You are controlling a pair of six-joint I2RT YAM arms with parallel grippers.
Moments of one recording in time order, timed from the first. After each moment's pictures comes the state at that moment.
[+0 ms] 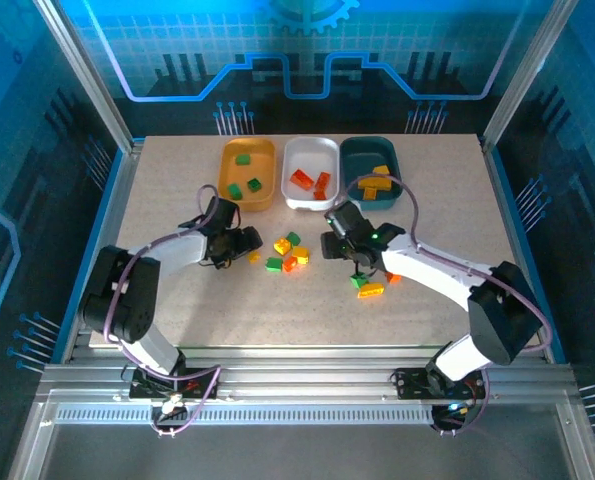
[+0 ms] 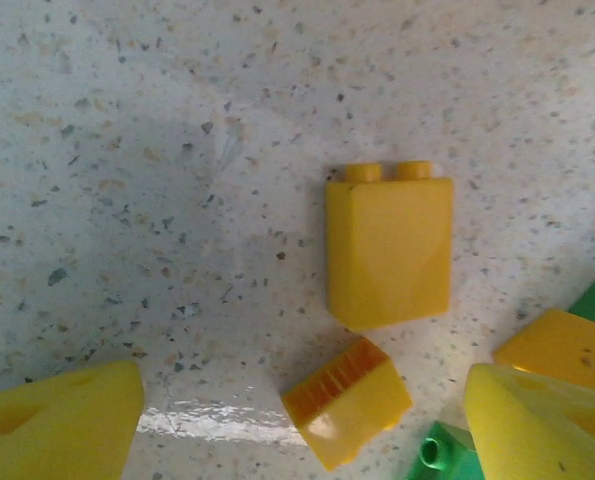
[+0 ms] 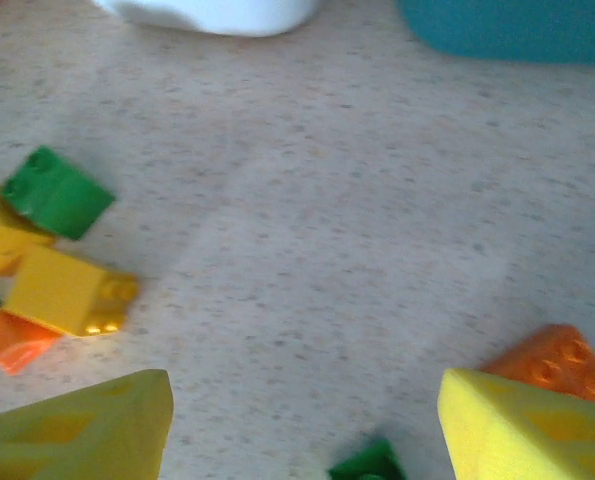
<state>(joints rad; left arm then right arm) -0.26 1.65 0.89 -0.37 0.09 -0.76 0.66 1.49 1.02 -0.54 0.32 0.51</state>
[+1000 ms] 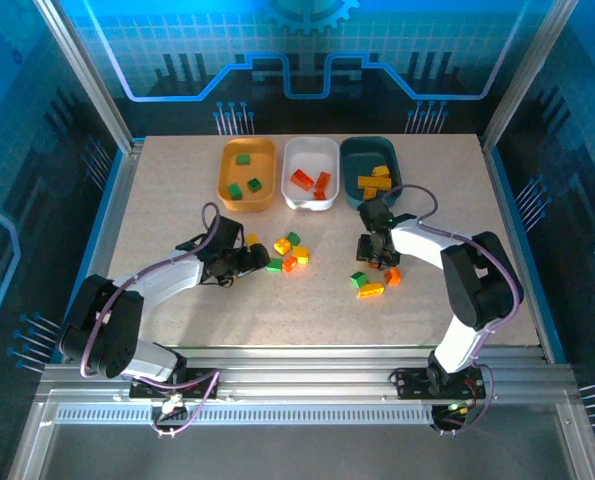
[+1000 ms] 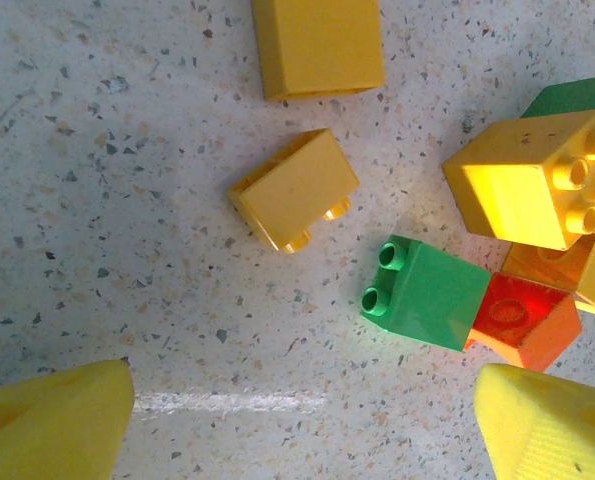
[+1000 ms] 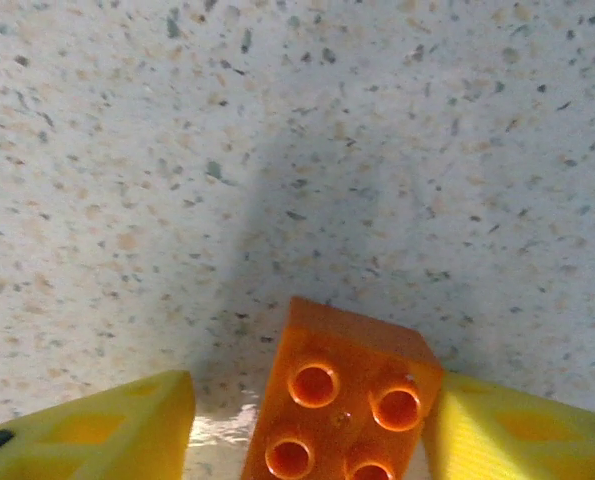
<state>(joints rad) -0.36 1.43 0.72 -0.34 0.14 -0.79 0.40 1.74 1.02 -0.55 0.14 0.58</state>
